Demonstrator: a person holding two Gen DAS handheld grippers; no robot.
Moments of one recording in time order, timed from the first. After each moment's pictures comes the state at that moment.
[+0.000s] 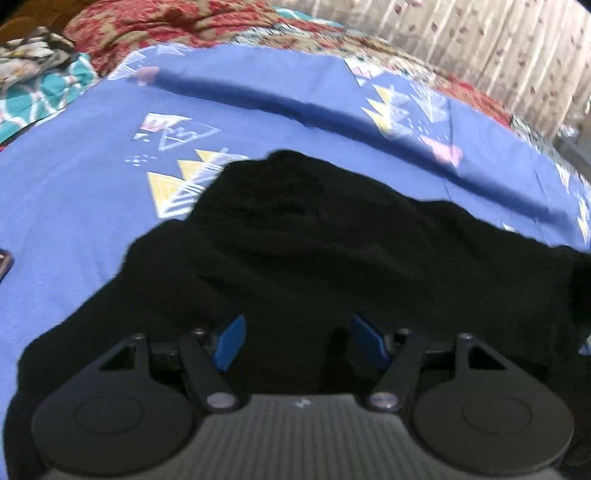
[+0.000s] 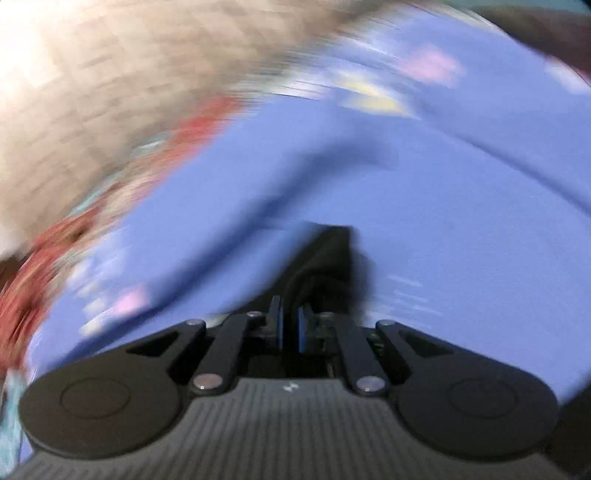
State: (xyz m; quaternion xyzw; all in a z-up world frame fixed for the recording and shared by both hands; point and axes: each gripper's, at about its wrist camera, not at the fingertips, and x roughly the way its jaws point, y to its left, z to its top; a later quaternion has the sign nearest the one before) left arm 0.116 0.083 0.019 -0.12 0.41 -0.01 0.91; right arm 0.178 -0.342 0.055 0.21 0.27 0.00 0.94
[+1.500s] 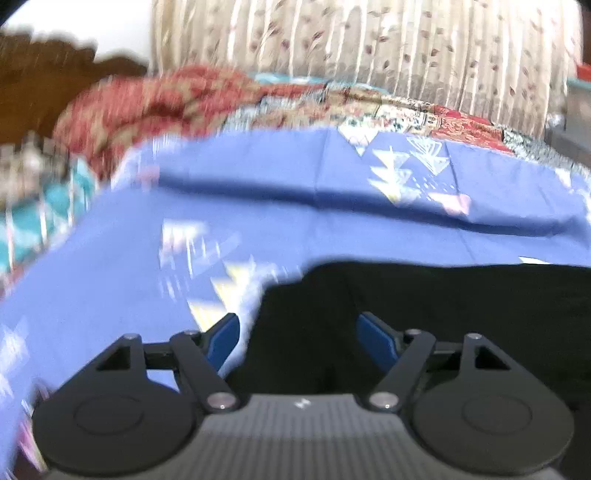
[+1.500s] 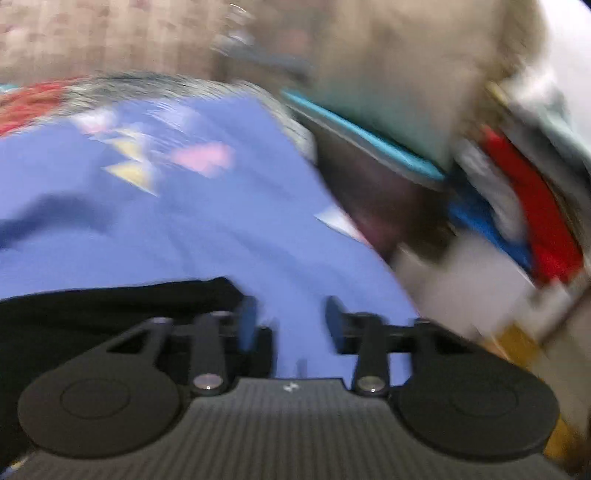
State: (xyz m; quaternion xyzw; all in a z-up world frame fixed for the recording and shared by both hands) left arm 0.153 0.107 0.076 0.02 0.32 -0.01 0.95; right arm 0.102 -0.530 0.053 0.08 0.30 -0.37 0.87
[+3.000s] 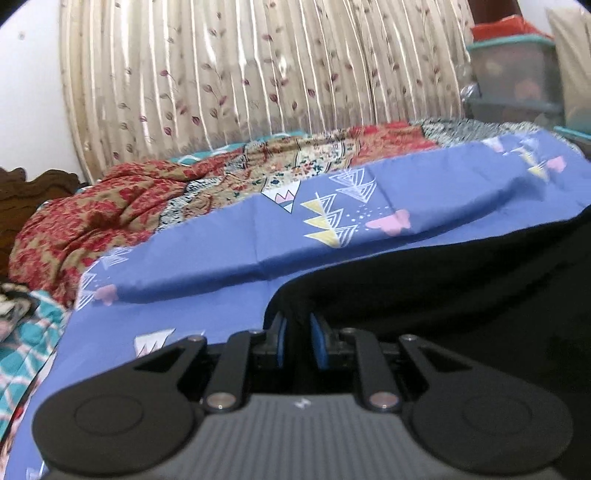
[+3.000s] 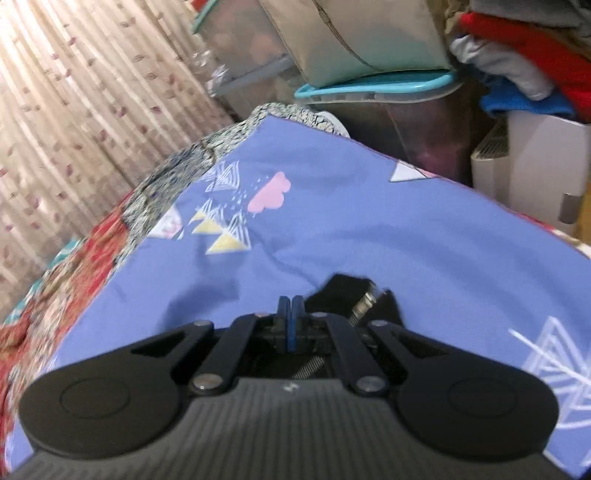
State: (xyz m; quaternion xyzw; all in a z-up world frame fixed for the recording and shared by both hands) left arm 0.120 0.071 0.096 0.14 0.23 -0.11 0.96; right arm 0.060 -0.523 0.099 0.34 0.25 -0.25 0.87
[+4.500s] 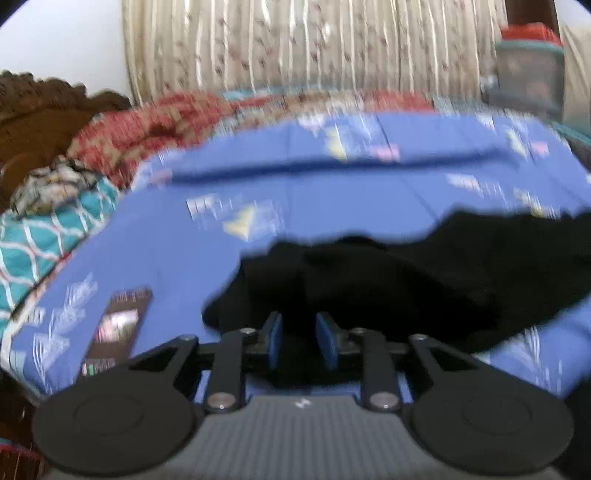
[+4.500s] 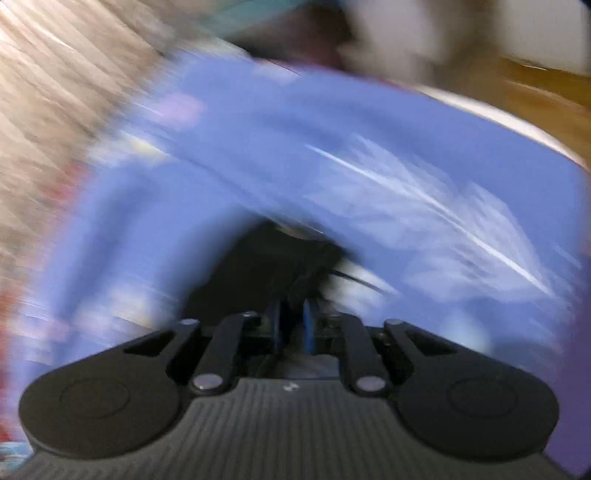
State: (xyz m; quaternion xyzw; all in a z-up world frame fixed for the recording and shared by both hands) left arm -0.086 0.125 0.071 0.08 0.32 -0.06 0.94; right arm -0.122 -0.498 -0.004 0.37 0.33 -0.35 0.80
